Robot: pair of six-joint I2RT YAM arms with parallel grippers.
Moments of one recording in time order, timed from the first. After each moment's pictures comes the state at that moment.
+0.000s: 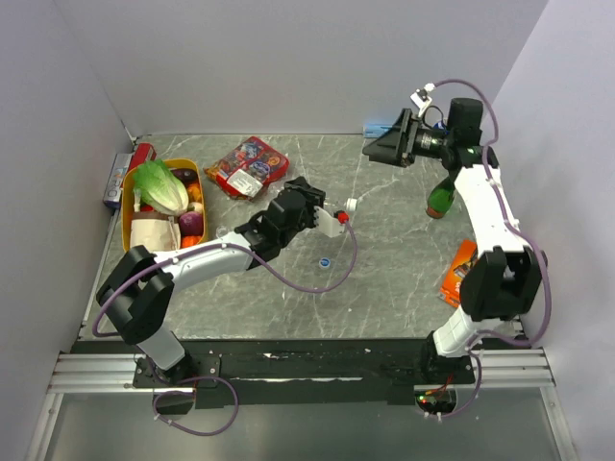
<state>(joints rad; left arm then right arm) -0.84 1.61 1.07 0.24 -0.32 1.26 0.00 1.64 1.61 -0.40 -1.11 0.57</state>
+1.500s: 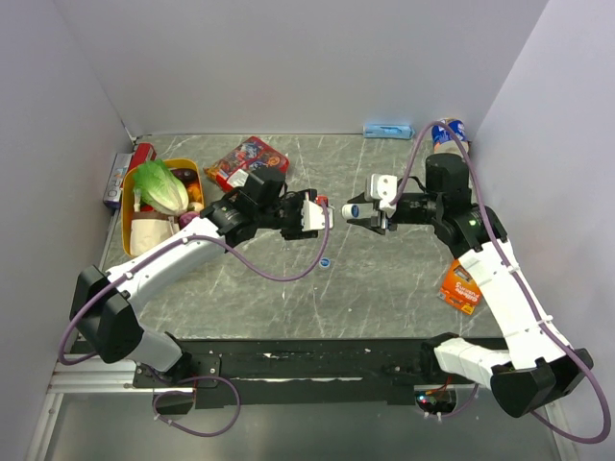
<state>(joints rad) -0.74 1.46 1.26 -0.34 0.42 0.82 0.33 1.11 1.27 -0.65 -0.94 -0.88</state>
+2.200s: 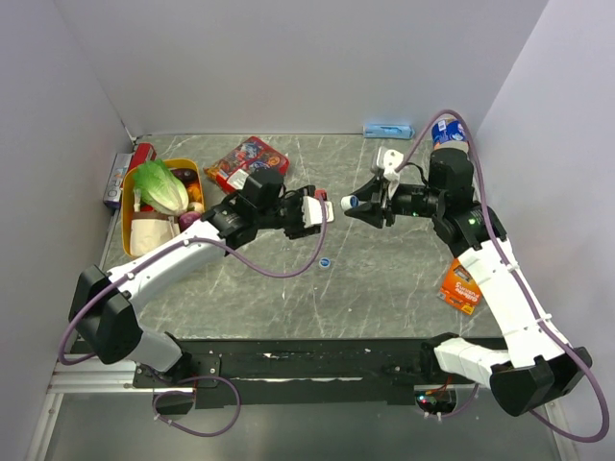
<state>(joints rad) -0.74 1.45 1.23 -0.23 0.40 0.72 0.32 1.11 1.27 -0.52 -0.91 -0.49</state>
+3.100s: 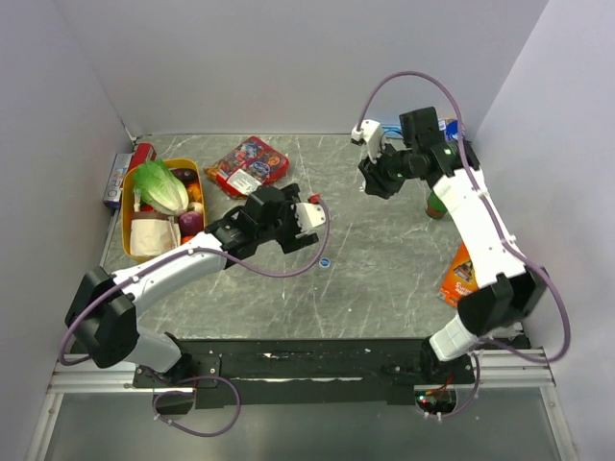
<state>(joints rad) -0.76 1.43 1.06 -0.14 0.04 0.61 0.29 1.54 1.74 -1.04 -0.41 -0.61</state>
